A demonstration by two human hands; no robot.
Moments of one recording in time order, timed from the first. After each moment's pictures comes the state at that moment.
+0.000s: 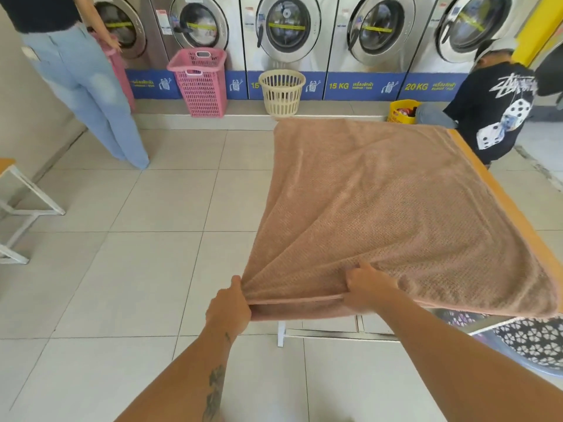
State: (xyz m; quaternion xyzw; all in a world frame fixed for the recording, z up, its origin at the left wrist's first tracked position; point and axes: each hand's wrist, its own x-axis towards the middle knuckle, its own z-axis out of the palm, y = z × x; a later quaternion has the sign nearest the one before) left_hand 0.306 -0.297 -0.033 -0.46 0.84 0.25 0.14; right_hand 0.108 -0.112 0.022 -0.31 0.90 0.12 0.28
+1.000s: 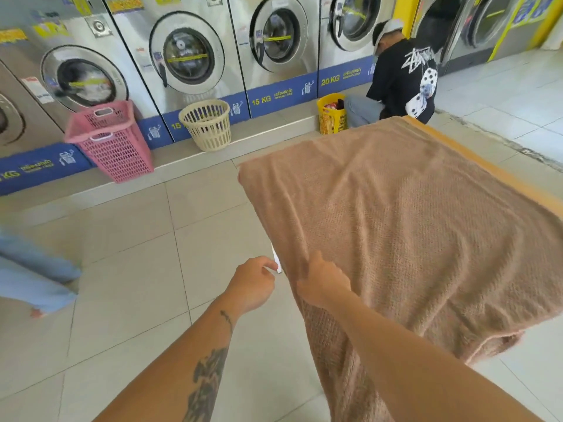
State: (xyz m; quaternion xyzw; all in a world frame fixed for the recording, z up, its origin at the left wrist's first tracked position) left_hand 0.118 -0.509 0.023 -0.24 0.87 0.40 0.13; right_hand 0.070 -0.354 0.011 -0.08 0.95 -0.22 0.22
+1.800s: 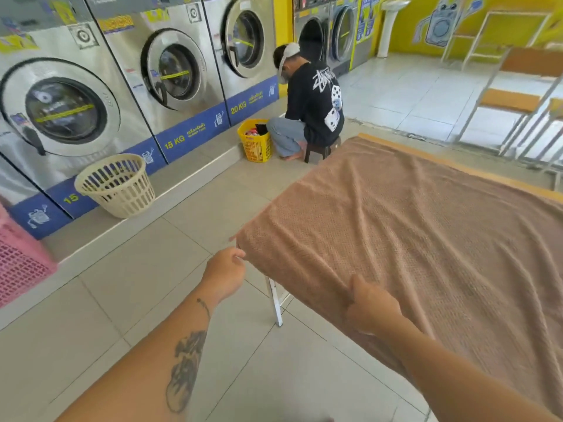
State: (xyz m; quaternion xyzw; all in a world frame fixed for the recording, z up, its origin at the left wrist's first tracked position) left_hand -0.131 -0.754 0.048 -0.07 0.93 0.35 0.13; right_hand -0.034 -0.484 0.009 0.13 0.96 -0.16 0.18
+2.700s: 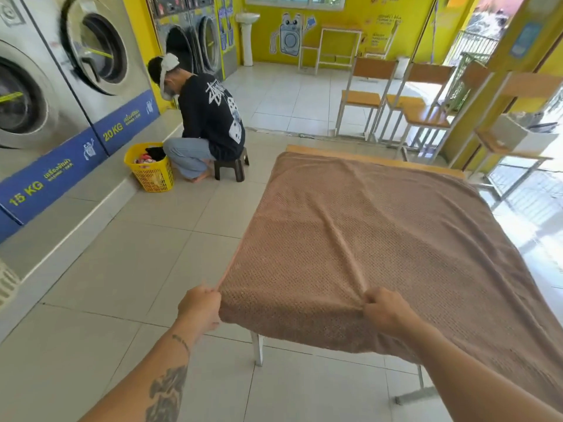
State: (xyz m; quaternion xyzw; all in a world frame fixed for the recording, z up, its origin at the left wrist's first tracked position) left_hand -0.316 -0.799 -0.012 -0.05 0.87 0.40 0.28; right_hand -0.084 -0.534 0.021 0.40 0.87 -0.25 0.12
